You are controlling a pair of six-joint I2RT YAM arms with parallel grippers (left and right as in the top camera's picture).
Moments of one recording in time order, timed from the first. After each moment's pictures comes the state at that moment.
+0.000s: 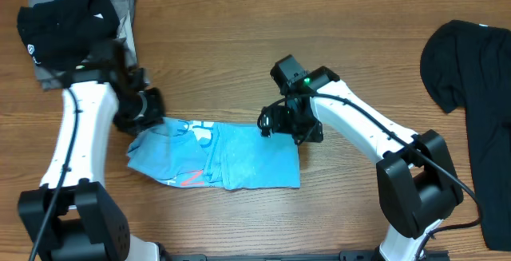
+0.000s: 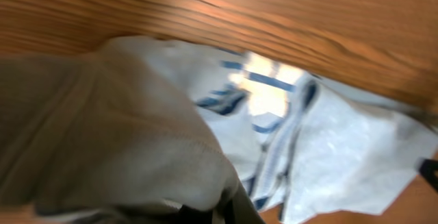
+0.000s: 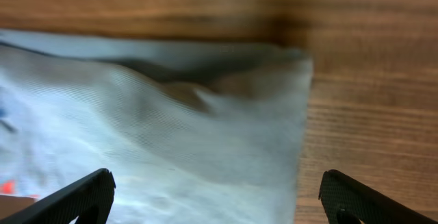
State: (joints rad) left arm 0.09 1.68 1.36 -1.17 0.23 -0.18; right arm 0.54 1.91 1.39 -1.00 -0.21 0.59
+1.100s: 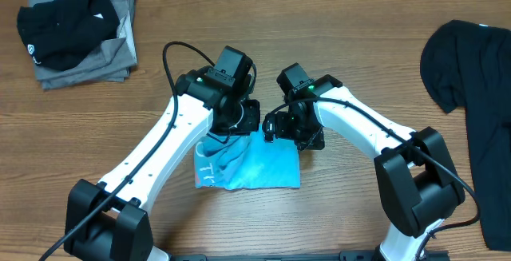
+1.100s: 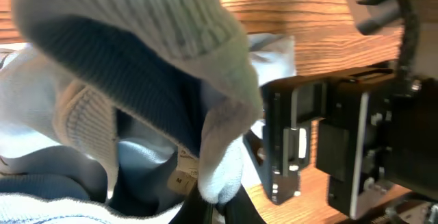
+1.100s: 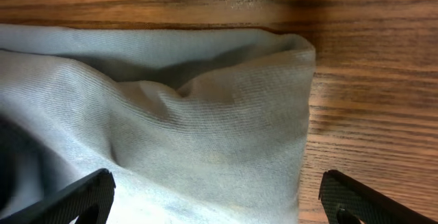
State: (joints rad) left arm -0.48 1.68 1.36 -0.99 0.26 -0.45; right arm 0.52 1.91 1.30 -0.91 -0.27 0.59
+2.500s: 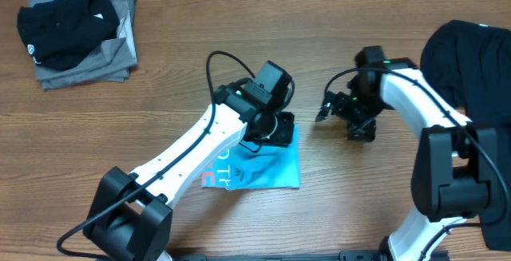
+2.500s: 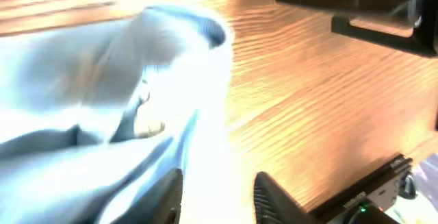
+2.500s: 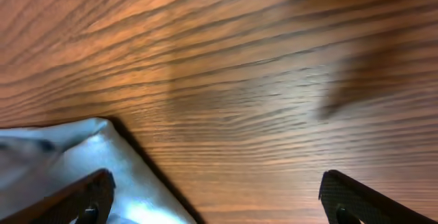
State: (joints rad) left arm -0.66 1.75 1.36 -0.85 0.33 -0.53; right arm 0.09 1.91 1.30 -1.03 -0.38 0.45
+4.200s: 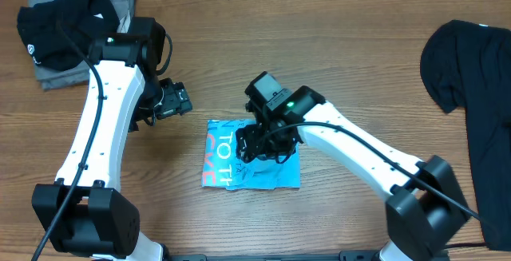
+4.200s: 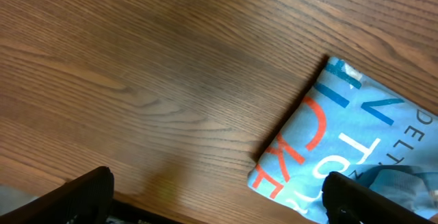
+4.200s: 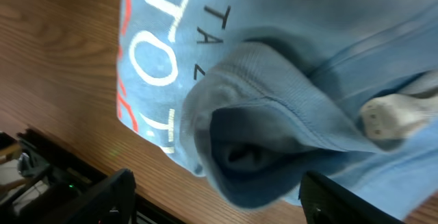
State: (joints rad) left arm -0.08 1.73 1.63 -1.48 -0.07 -0.50; right arm 0.72 1.81 1.37 -0.95 -0.37 0.51
